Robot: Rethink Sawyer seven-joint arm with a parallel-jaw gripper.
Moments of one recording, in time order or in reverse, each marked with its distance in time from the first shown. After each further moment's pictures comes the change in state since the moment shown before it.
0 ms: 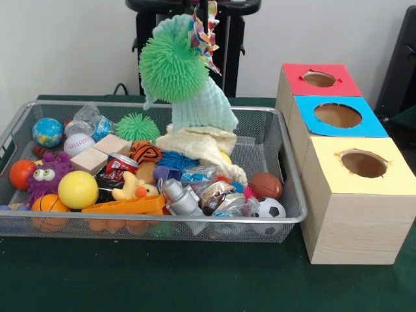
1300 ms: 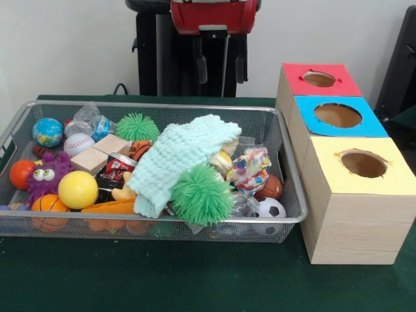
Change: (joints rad) arm -0.045 0.106 0.138 -0.001 -0.064 -0.168 0.000
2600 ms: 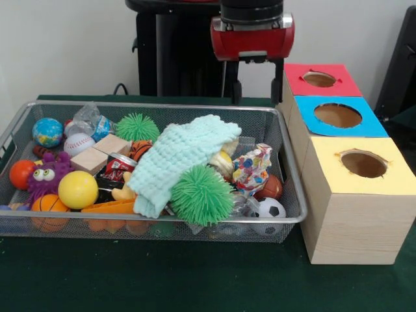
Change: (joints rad) arm 0.082 0.084 0.011 -0.036 -0.058 -0.053 0.000
